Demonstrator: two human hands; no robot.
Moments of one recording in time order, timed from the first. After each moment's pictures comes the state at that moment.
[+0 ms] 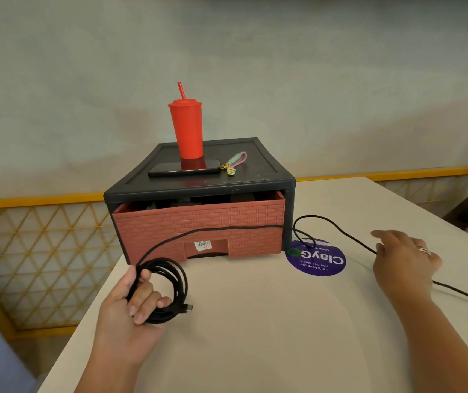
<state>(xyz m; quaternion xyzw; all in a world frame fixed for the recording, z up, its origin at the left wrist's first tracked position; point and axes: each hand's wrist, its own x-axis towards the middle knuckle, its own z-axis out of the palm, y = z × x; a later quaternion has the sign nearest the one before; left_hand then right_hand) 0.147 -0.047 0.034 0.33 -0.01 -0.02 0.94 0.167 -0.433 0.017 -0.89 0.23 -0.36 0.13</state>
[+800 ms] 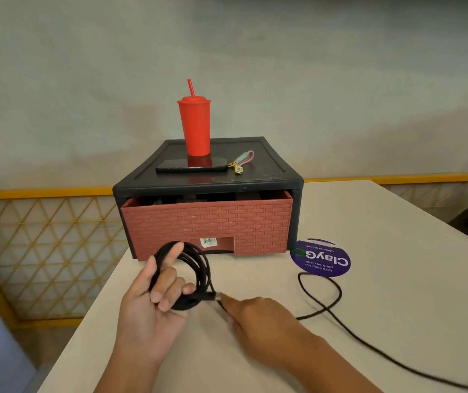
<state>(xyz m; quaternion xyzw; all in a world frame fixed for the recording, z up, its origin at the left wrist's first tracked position) 0.142 -0.048 0.024 0.31 -0.11 -0.06 0.94 0.132 -0.242 0.013 -0.95 -0.26 -0.05 0.14</state>
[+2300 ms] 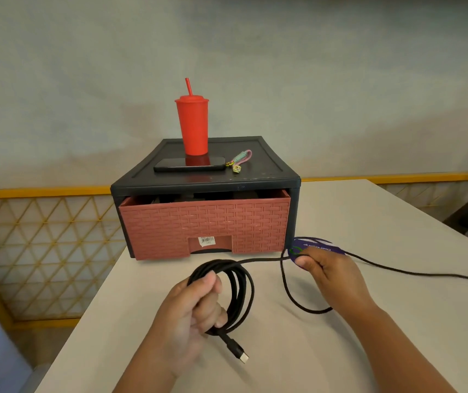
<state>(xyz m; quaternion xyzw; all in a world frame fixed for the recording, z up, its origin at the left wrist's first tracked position) 0.113 -0.099 0.049 0.50 -0.12 -0.10 0.85 0.151 -0.343 0.033 -0.92 -0.06 -0.25 0.31</state>
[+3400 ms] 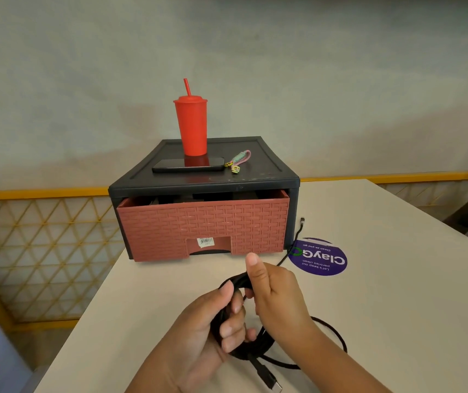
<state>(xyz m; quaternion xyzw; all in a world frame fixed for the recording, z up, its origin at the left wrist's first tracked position) 0.107 -0.111 0.041 0.46 -0.12 -0.24 0.85 0.119 -0.243 0.048 -0.81 -0.09 -0.17 0.55</state>
